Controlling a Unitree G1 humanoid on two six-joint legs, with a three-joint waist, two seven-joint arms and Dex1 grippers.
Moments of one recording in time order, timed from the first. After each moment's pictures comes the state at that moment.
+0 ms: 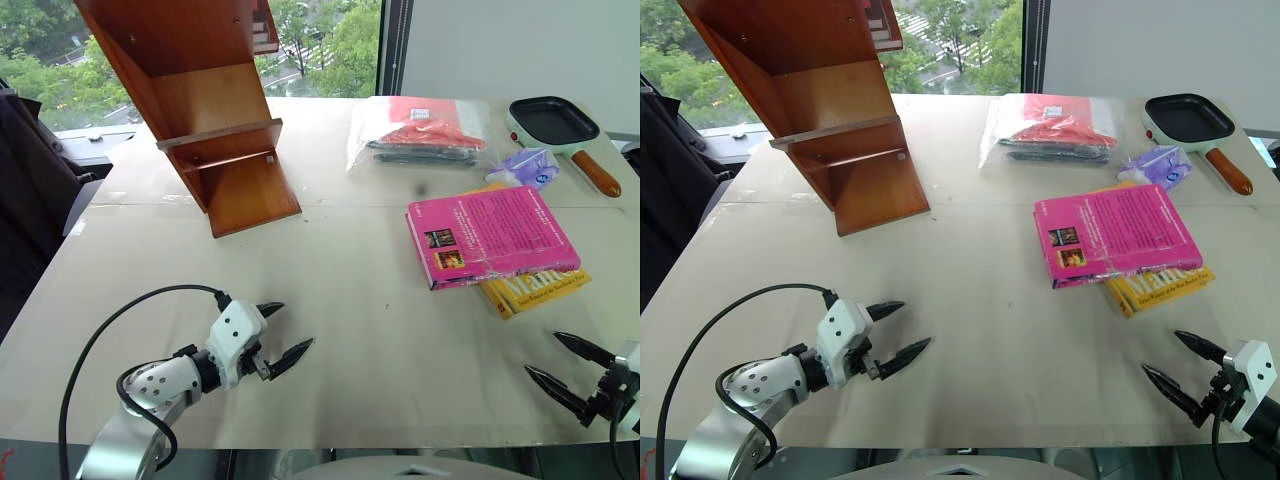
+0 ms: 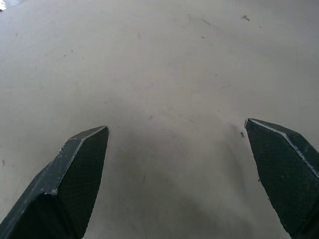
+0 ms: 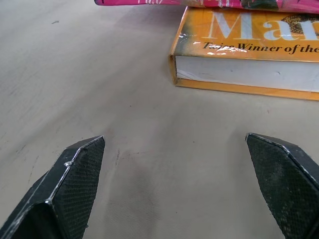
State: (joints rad) left arm 0.34 0.63 0.07 -0.47 -0.29 0.25 -0.77; right arm 0.52 -0.57 -0.47 -0.10 0.50 -0.01 1.10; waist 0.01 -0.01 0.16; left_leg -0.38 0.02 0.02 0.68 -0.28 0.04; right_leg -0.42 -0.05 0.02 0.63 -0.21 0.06
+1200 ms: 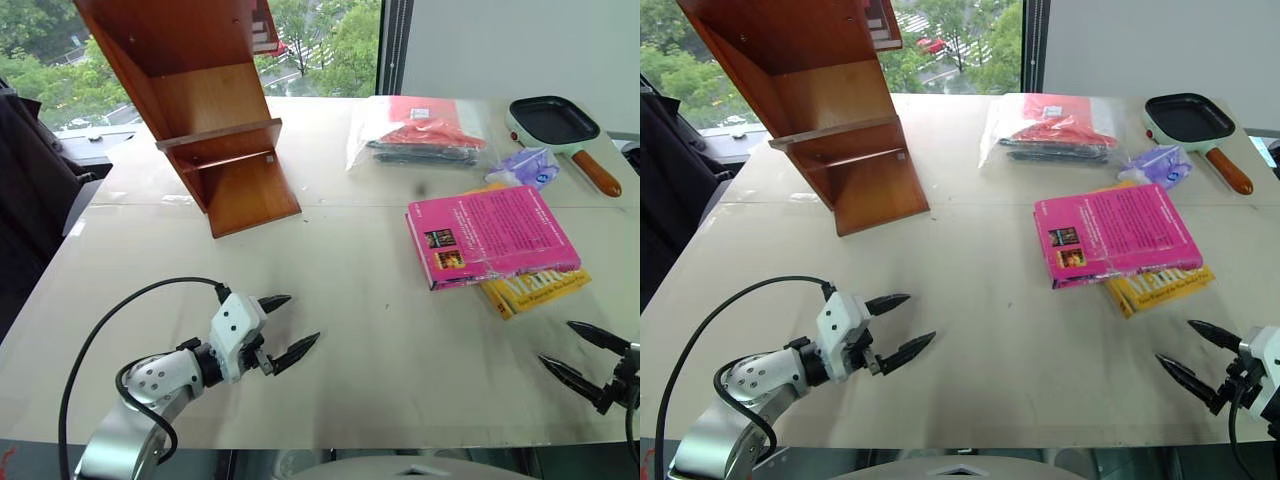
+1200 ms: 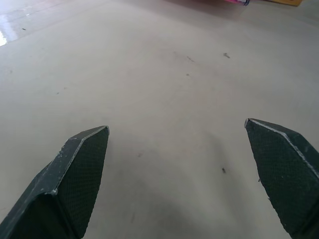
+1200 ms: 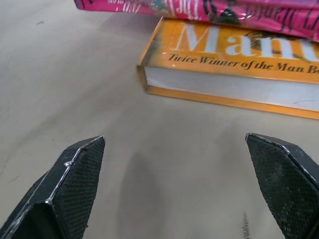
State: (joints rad) left arm 0.31 0.63 0.07 -0.50 -0.38 0.27 -0.79; right arm 0.46 -0.66 -0.51 -0.01 0.54 0.00 1.13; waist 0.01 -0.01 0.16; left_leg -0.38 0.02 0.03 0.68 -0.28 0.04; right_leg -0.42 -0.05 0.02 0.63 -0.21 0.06
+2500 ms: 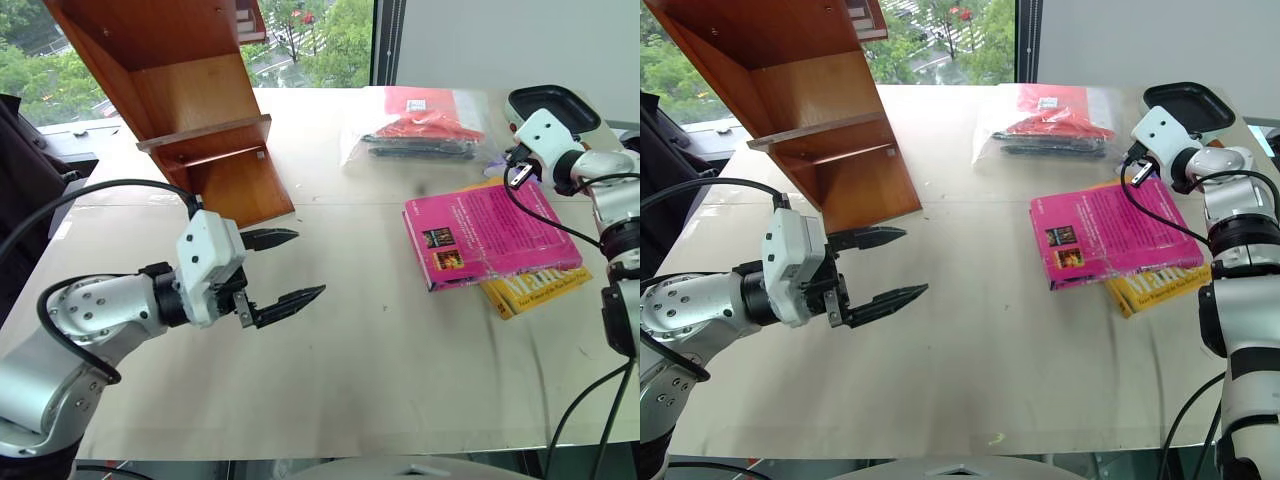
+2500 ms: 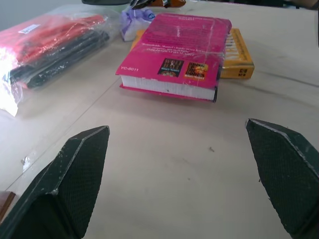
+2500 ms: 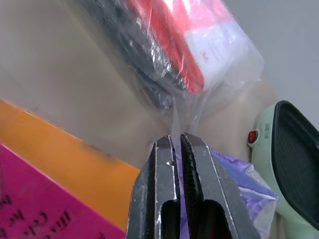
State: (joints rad) left arm 0.01 0.90 0.32 -0.77 -0.78 0.64 -0.80; right arm -1.15 -0.70 0.20 1.15 -0.19 -0.15 0.72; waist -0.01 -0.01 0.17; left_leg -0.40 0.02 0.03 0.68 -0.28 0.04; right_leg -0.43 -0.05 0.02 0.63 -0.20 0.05
